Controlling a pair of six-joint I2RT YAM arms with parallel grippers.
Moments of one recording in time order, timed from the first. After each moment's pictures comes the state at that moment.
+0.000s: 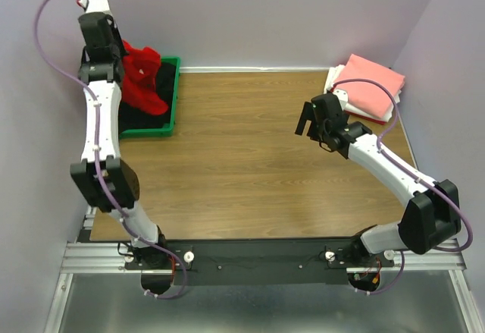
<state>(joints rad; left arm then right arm) 0.17 1.81 1.91 -0.40 -0.19 -0.02 0.45 1.40 1.09 -0.46 0.37 0.57</state>
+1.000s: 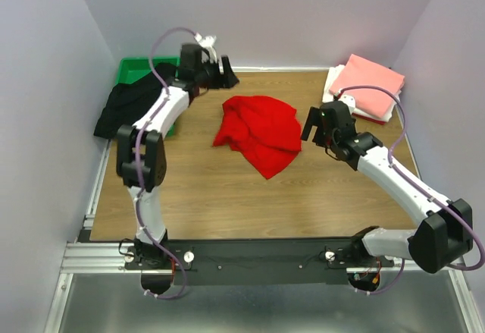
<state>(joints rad) -0.24 1.92 1.75 -0.15 0.42 -0.30 0.45 1.27 1.01 -0.45 0.38 0.55</state>
